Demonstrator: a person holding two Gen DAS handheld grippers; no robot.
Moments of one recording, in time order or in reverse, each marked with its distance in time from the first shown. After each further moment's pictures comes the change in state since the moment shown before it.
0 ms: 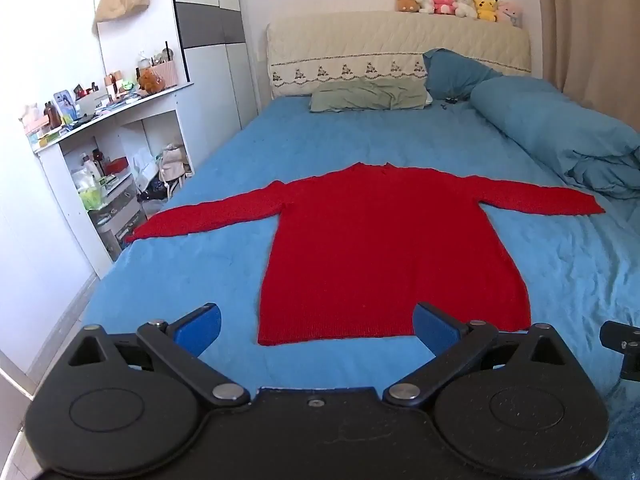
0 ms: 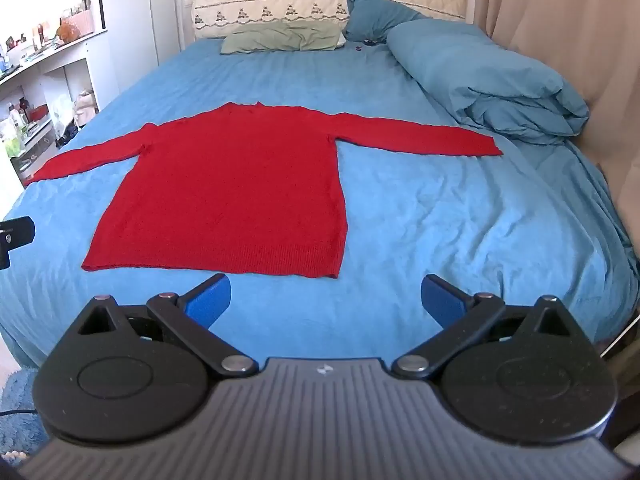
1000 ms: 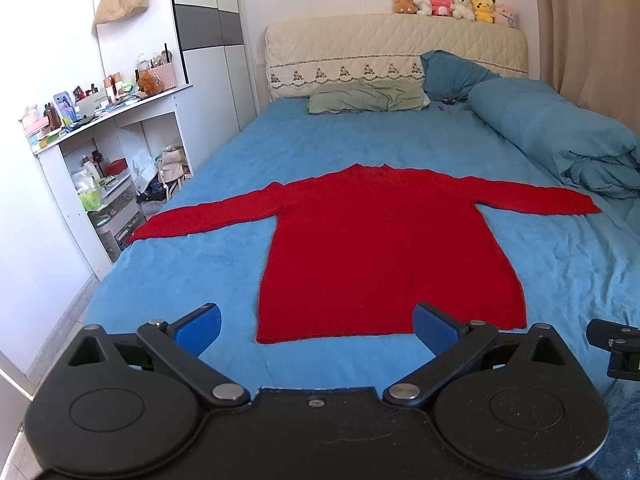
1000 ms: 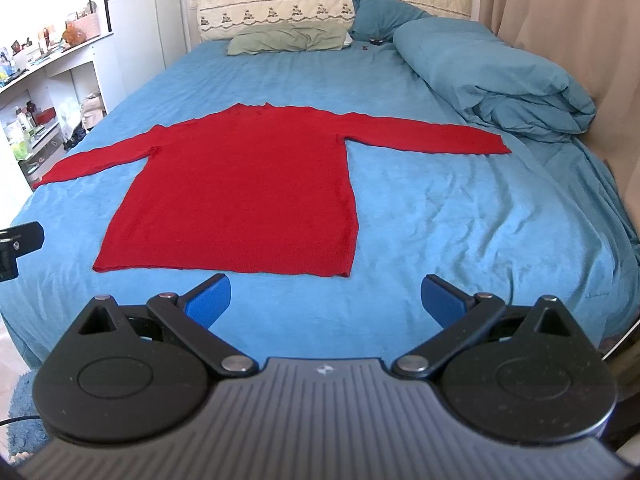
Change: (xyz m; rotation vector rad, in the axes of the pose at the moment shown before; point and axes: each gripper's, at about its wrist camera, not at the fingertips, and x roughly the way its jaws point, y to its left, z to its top) left arm -0.010 0.000 0.002 0.000 -0.003 -0.002; right arm 0.000 0.005 -0.001 0.010 0.000 0.029
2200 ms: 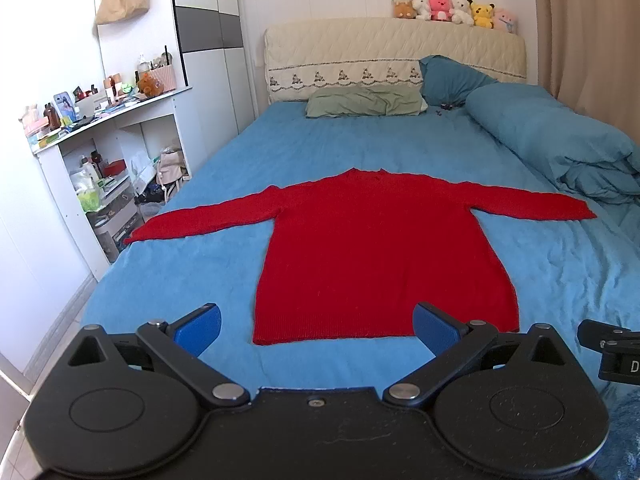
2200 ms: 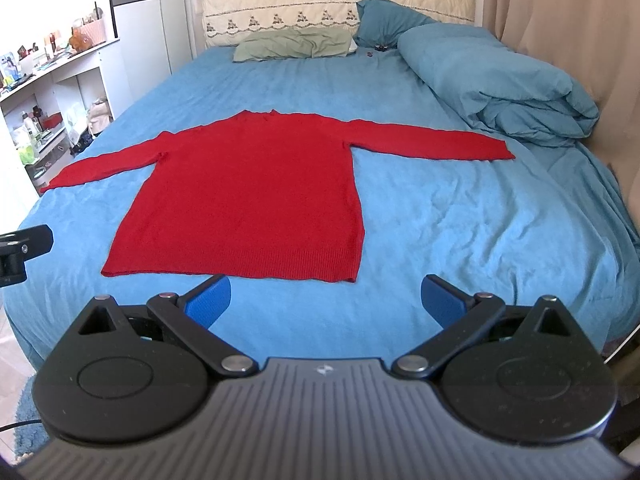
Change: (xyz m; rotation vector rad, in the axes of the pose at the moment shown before) left arm -0.006 0.002 -0.001 -0.009 -0.012 -0.011; right arm -0.007 -0.004 -0.001 0.005 -0.020 0.024
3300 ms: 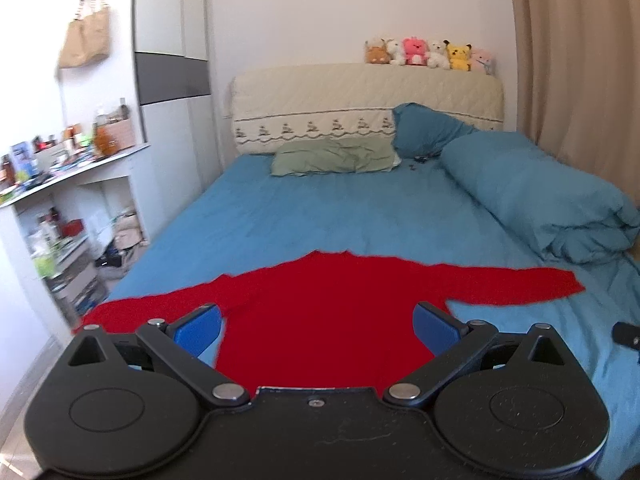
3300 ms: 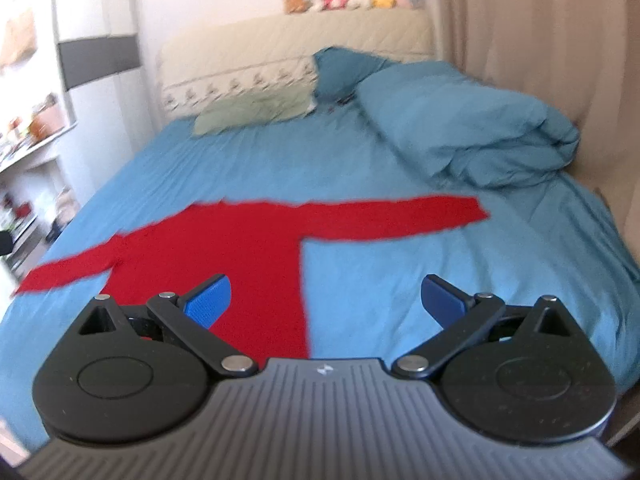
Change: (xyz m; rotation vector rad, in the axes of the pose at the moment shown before) left arm 0.084 -0.047 0.136 0.012 -0.131 -0.092; right arm 0.057 -0.106 0.111 0.155 -0.180 -0.036
